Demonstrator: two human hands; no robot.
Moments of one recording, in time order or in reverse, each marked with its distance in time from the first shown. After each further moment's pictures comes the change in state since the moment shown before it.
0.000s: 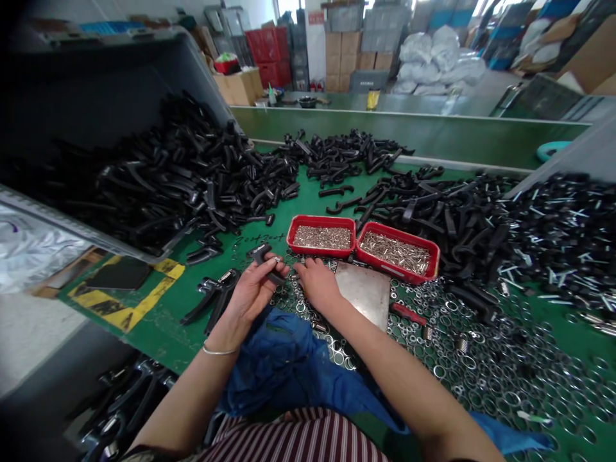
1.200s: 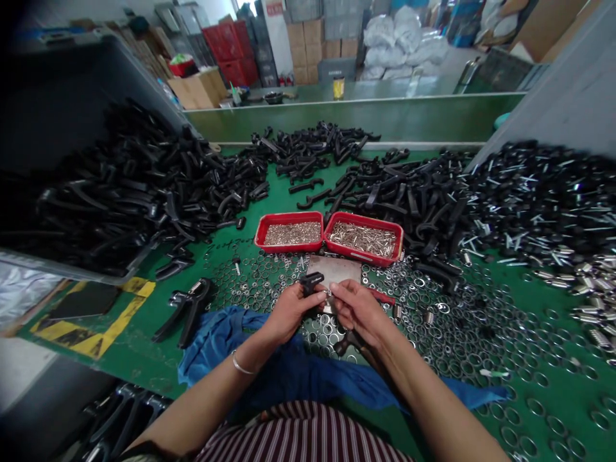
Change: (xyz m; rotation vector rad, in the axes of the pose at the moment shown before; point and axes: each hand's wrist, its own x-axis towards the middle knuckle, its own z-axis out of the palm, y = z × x) left_hand -0.028 -0.110 0.060 0.543 -0.283 -0.273; right_hand -0.133 0.051 -0.067 1.699 0.082 0.726
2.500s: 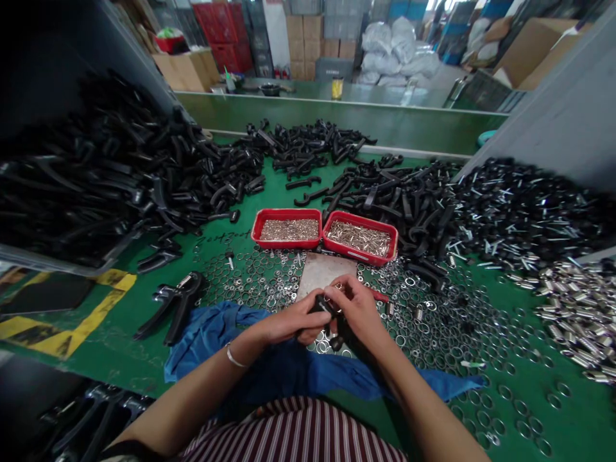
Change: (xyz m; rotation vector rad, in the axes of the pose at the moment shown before) left_hand -0.016 0.008 -0.005 -0.108 -0.521 -0.263; right_hand -0.007 0.007 0.011 -0.708 0.223 -0.429
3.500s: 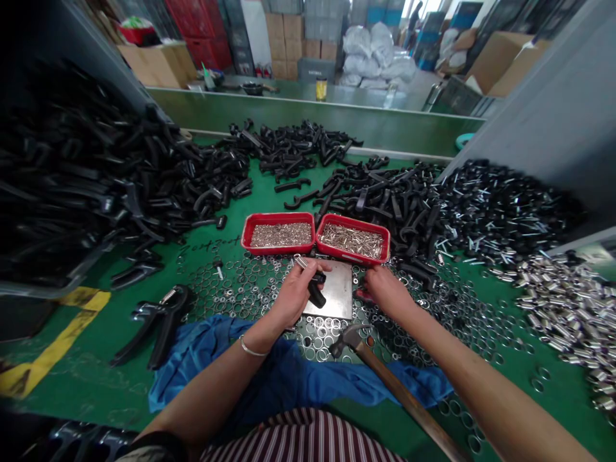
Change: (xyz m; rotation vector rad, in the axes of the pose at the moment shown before) left_hand 0.054 0.019 -0.011 0.008 0.464 0.544; right_hand 0.054 0.055 -0.096 -1.322 -0.207 -0.207
